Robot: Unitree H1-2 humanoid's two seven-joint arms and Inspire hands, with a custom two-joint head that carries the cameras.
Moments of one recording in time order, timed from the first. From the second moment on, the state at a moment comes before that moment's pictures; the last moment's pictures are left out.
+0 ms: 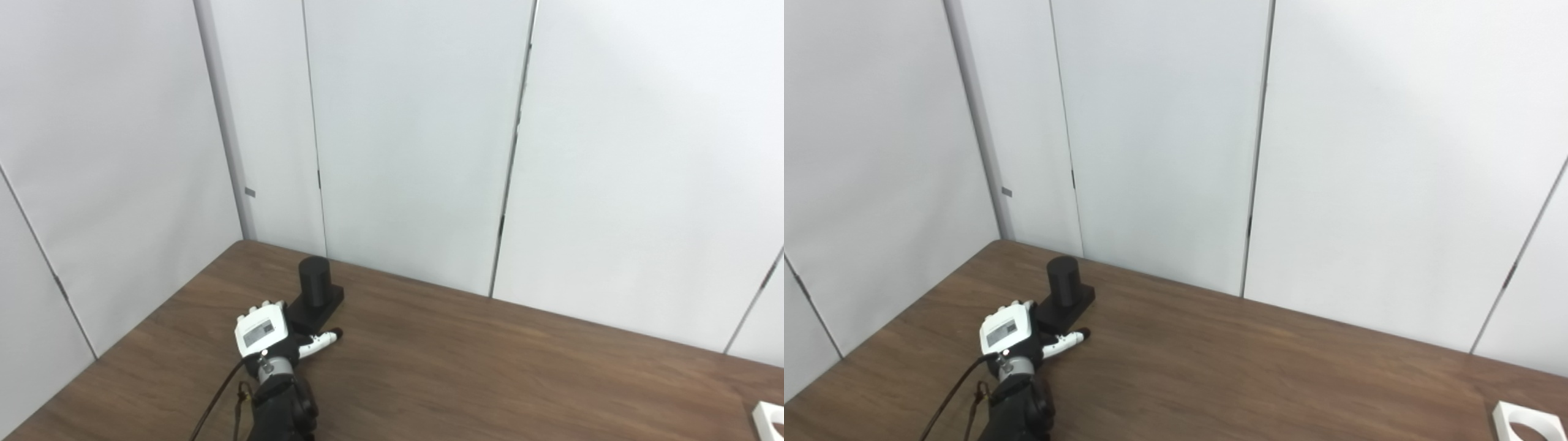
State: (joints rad) left arm -0.42 0.18 0.24 0.51 1.09 0.47 0.23; right arm 0.17 -0.18 -0.16 -0.10 -0.01 -0.27 0.03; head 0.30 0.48
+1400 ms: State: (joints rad) left arm -0.41 0.29 0.02 0.58 0.66 0.37 0.58; right arm 0.19 -0.18 -0.16 -0.12 -0.03 -0.24 0.03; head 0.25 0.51
